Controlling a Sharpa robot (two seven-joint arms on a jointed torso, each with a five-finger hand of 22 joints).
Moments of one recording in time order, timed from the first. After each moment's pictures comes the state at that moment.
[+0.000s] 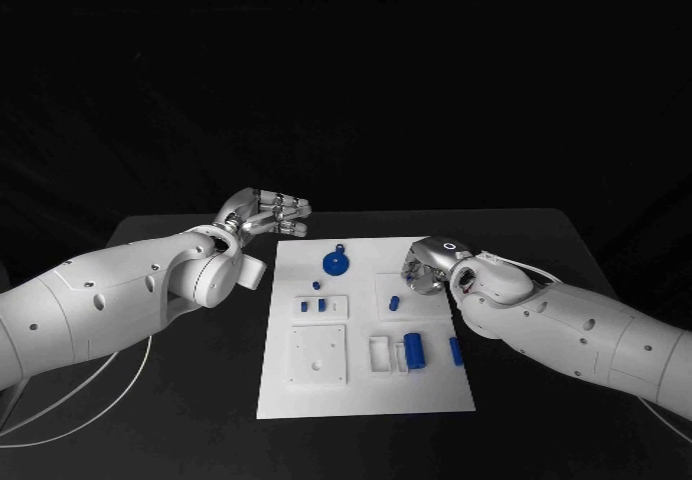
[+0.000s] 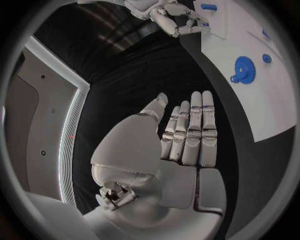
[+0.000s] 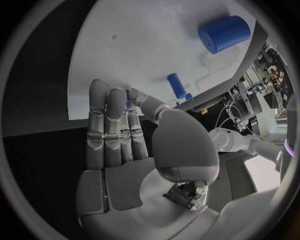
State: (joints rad) left arm 1.30 -0.73 -0.09 1.26 -0.27 -0.31 0.32; left_hand 1.35 0.04 0.12 -0.04 0.10 0.97 0.16 0.06 0.06 1.10 0.13 0.07 0.06 1.26 0.09 0.06 0.12 0.08 1.15 0.07 0.10 0.18; right arm 1.08 -0.60 0.06 1.16 -1.75 -0.29 -0.16; right_hand 1.25 -0.09 0.64 -0.27 0.14 1.26 0.08 0.06 0.07 1.35 0.04 0.06 0.07 1.46 -0.06 0.70 0.66 0.11 1.38 -0.09 0.59 0.69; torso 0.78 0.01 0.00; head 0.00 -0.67
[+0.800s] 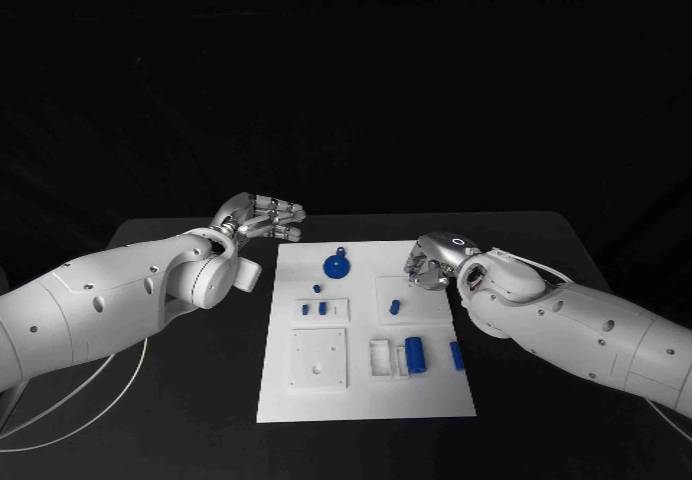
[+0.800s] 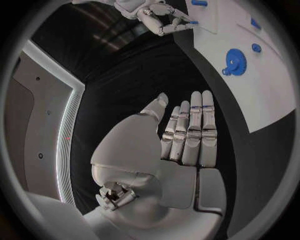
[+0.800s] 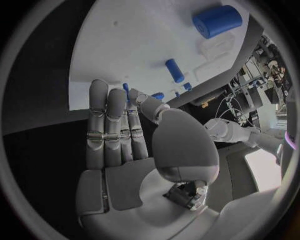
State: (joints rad) left arm 1.30 -0.72 -0.09 1.23 -0.28 -0.32 0.28; left_hand 1.35 0.04 0.13 -0.05 0.10 0.97 0.16 0.06 0.06 1.10 0.13 0.07 0.06 1.27 0.09 0.06 0.12 0.08 1.15 0.07 0.11 0.19; right arm 1.07 -0.65 0.13 1.23 -1.73 -0.30 -0.16; right_hand 1.24 -0.10 0.64 -0.27 0.15 1.27 0.08 0.06 0.08 1.35 0.04 0.05 0.06 1.46 -0.07 0.70 0.66 0.11 1.39 -0.09 0.58 0.72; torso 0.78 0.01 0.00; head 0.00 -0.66
